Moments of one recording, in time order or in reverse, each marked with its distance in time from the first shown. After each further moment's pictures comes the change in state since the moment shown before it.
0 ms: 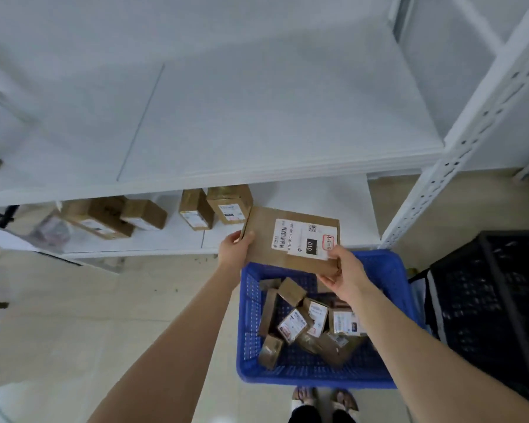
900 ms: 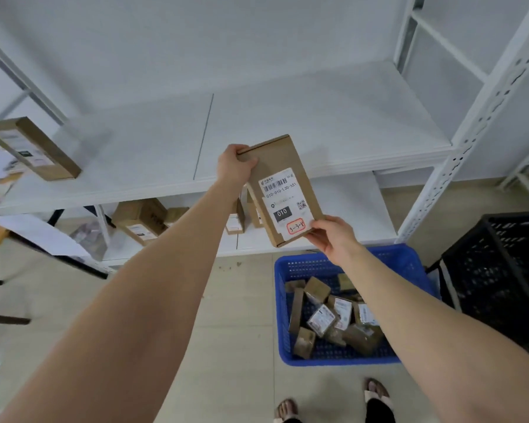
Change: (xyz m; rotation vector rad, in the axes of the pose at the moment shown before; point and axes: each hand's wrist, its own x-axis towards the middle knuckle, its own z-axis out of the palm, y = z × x) left_hand -0.050 0.157 -0.150 0.300 0.016 0.626; right_hand -0.135 0.076 0.126 -0.125 -0.169 -0.276
